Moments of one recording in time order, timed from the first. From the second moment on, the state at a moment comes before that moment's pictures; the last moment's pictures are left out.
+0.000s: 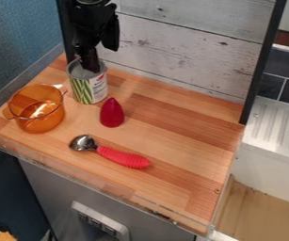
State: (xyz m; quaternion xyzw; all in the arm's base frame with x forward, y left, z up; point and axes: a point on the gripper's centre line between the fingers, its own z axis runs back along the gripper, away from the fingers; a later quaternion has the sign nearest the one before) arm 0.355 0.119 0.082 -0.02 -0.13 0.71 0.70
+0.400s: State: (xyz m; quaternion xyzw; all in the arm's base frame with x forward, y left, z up) arm 0.351 0.115 0.055 0.01 -0.10 0.71 0.70
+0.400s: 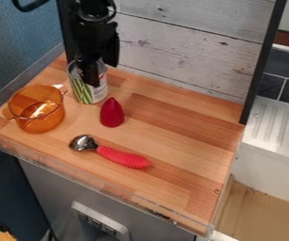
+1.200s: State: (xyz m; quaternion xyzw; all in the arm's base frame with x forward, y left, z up) arm 0.334 0.093 0.023 0.05 -0.05 0.70 0.72
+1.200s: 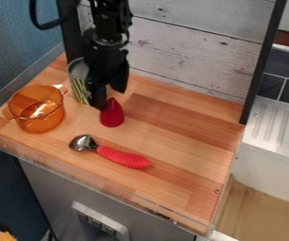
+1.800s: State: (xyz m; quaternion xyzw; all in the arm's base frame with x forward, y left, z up) arm 0.332 0.090 0.000 0.06 -0.04 0.69 0.72
